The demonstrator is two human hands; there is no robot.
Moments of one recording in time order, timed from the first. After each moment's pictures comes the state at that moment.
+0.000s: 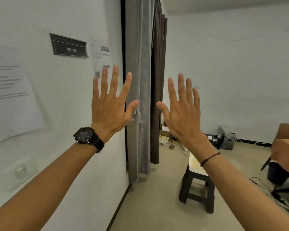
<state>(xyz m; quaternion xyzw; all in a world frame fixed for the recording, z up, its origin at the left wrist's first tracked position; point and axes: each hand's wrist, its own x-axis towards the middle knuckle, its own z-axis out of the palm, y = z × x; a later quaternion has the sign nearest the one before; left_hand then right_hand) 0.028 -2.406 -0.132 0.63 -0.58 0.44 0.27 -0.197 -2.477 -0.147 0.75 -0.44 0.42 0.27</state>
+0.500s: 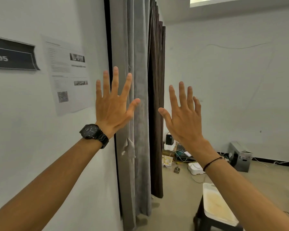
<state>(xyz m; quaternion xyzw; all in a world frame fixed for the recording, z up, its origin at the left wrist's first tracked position) 0.112 -2.777 -0.086 0.63 -0.58 0.43 0.30 -0.121 -2.834 -0.123 0.74 -0.45 0.43 0.27</state>
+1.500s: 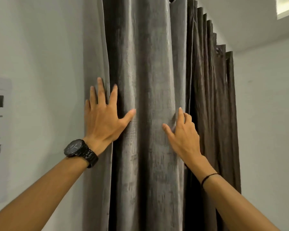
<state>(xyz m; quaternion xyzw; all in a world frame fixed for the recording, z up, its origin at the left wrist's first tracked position) 0.239 -3.222 0.046 0.72 -0.36 0.51 0.31 0.109 -3.433 -0.003 0.79 -0.25 0.56 0.00</state>
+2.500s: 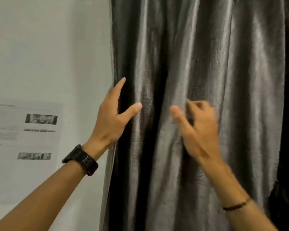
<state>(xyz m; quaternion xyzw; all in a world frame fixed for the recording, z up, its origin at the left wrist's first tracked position) 0.233 -3.219 0.089 0.64 -0.36 0.51 0.45 0.195 -3.444 0.074 0.70 0.18 0.64 -0.25</state>
